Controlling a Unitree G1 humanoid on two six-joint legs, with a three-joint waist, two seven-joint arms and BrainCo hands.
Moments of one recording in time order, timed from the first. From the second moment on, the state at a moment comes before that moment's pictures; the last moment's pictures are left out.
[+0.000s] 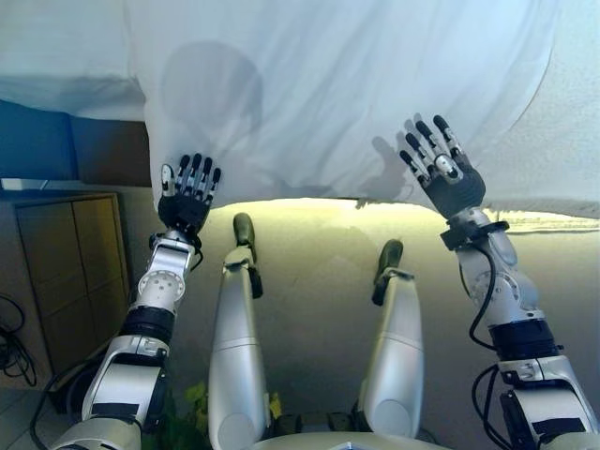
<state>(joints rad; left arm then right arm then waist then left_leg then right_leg) -0.48 0.41 -0.04 0.67 -1.55 -0.04 -0.31 -0.37 -0.52 0.03 0.12 1.00 0.01 0.21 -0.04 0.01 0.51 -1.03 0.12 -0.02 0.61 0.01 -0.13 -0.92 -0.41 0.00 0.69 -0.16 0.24</state>
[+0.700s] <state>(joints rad) -0.48 0.36 0.04 0.88 -1.34 -0.15 -0.07 -0.41 -0.55 0.00 0.08 0.99 0.04 0.17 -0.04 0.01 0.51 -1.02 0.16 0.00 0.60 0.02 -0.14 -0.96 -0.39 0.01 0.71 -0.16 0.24</state>
